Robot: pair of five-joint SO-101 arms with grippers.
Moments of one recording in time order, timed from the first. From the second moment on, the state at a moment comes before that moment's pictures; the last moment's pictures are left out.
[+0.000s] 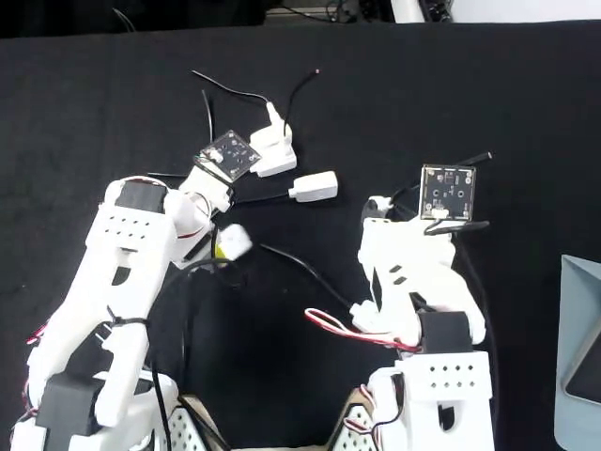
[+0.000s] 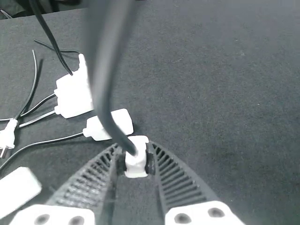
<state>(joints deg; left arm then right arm) 4.3 -20.7 32.2 70.2 -34.3 -2.3 -71.3 68.5 46.2 -5.9</state>
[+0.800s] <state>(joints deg) 9.9 -10.3 43.8 44.8 -29.9 -2.3 -71.3 68.5 46.2 -5.9</state>
